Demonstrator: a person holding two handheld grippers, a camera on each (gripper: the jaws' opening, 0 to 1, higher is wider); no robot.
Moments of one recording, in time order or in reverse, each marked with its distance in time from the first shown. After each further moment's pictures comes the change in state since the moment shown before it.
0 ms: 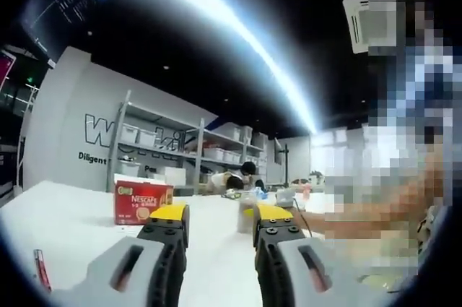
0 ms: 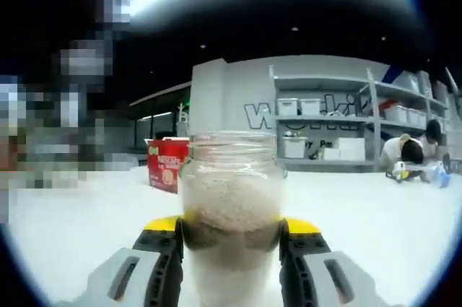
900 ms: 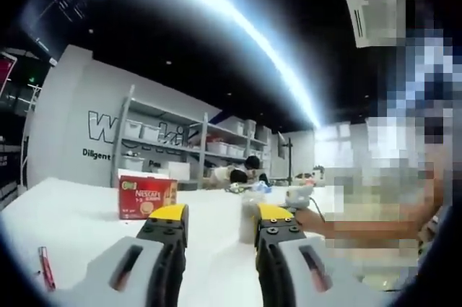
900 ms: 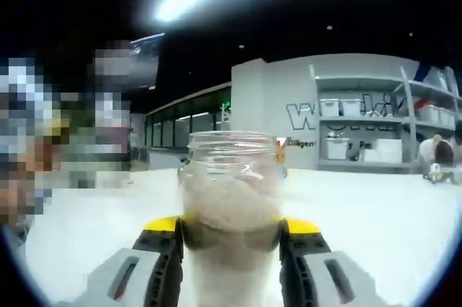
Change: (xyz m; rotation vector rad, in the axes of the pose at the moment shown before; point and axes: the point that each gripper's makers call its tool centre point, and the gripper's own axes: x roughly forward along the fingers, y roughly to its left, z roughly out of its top) left arm -0.002 0.006 -0.006 0.003 0.040 0.026; right arm -0.024 0.140 0.003 -0.012 -0.009 0.237
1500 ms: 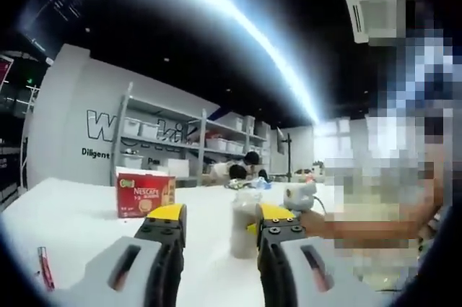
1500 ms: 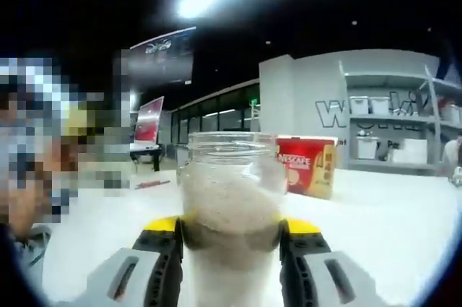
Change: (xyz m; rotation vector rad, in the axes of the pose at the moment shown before) left arm 0.004 -0.007 -0.004 0.012 0.019 -0.005; right arm 0.025 0.097 0.005 -0.010 0.017 0.171
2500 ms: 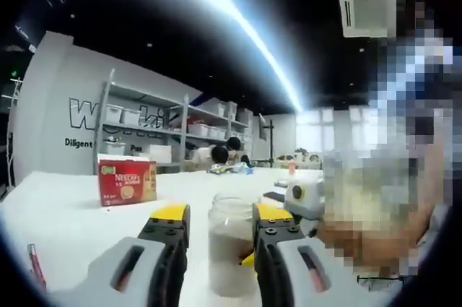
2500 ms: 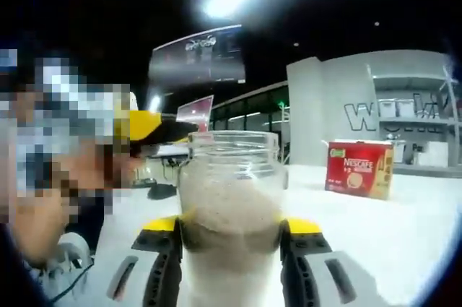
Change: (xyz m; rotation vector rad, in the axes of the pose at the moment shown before) left arm 0.004 -0.020 -0.026 0.019 0.114 -0.105; right arm 0.036 0.171 0.006 -0.006 -0.022 0.134
